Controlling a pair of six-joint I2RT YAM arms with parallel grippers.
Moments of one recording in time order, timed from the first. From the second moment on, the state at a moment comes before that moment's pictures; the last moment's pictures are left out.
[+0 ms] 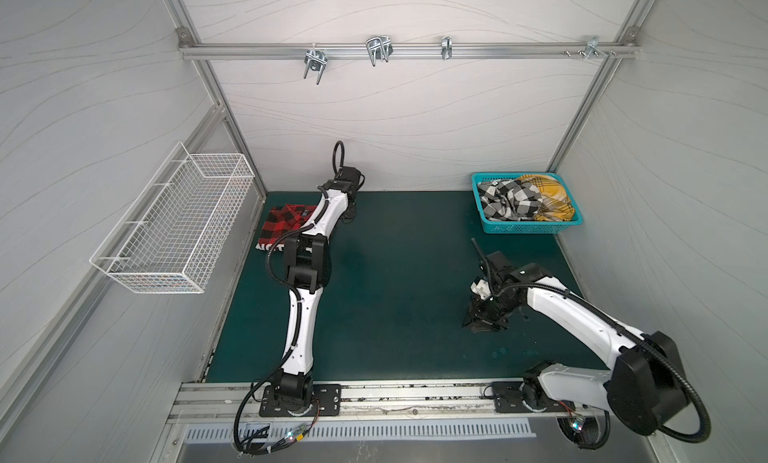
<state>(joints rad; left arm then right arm) -0.19 2.42 2.24 -1.00 -0.40 -0.30 0.50 1.23 0.83 -1.06 -0.47 0.59</state>
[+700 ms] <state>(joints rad) -0.15 2.42 2.19 -1.03 -0.19 -0.37 0.45 1.23 1.02 -1.09 -0.39 0.60</state>
